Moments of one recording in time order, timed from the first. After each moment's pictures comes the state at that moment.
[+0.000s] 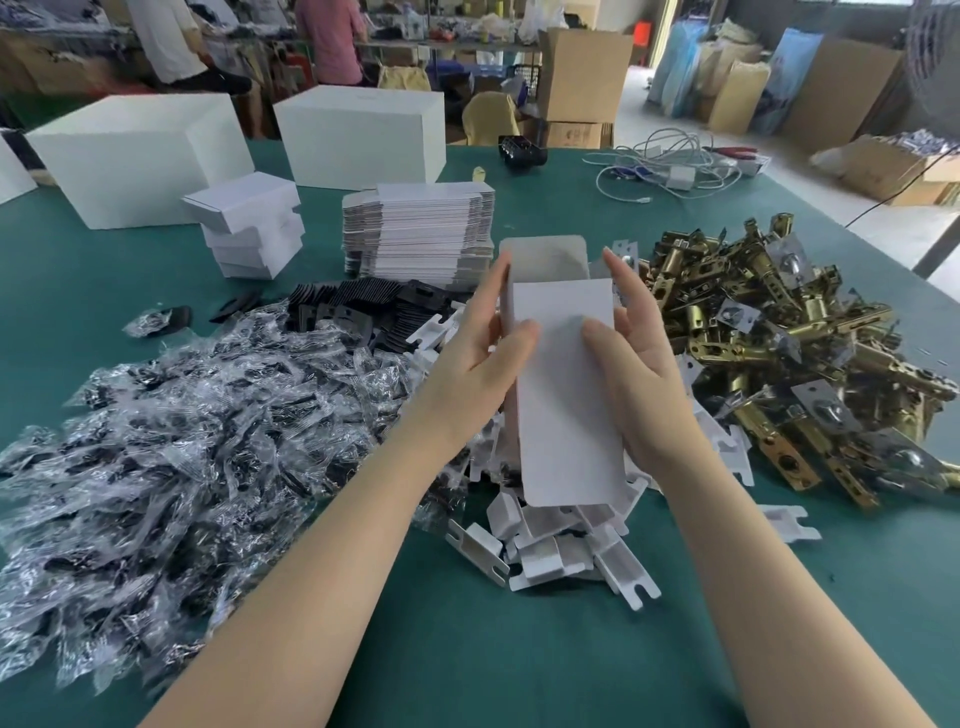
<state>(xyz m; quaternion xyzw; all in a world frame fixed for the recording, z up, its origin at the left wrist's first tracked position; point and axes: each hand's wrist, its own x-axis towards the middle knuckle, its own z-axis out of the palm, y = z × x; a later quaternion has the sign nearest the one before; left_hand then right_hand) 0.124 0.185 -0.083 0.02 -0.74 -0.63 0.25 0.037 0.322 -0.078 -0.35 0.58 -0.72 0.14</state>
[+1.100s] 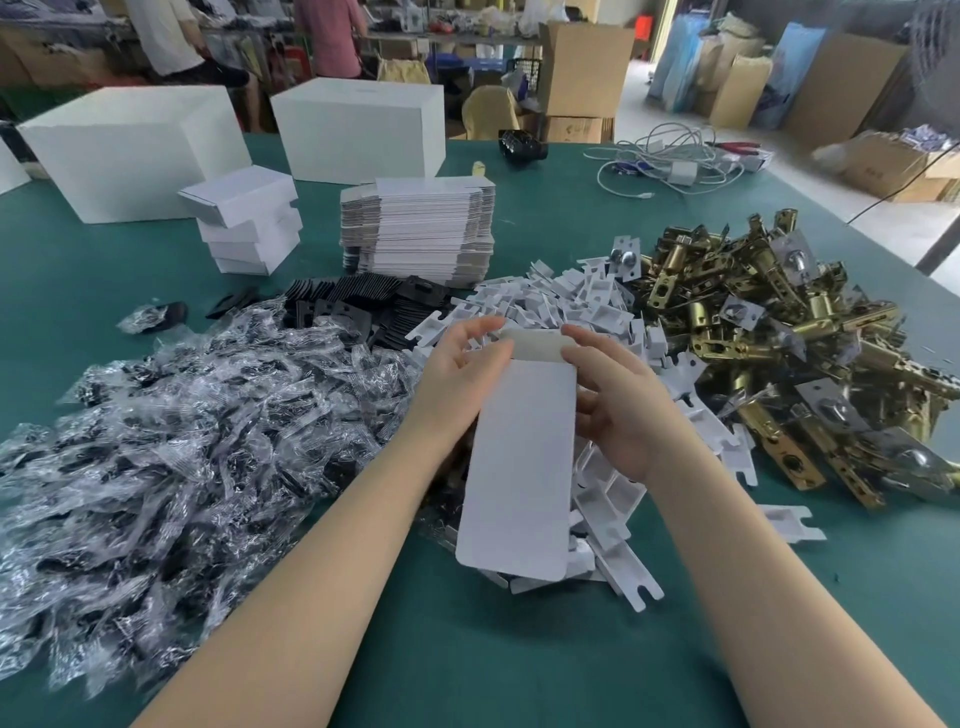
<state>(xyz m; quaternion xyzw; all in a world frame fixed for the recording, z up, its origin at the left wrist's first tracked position) 0.108 0.171 -0.114 0.18 -0.65 -0.70 0.24 0.030 0.310 -0.096 -0.13 0.60 -0.73 0.31</state>
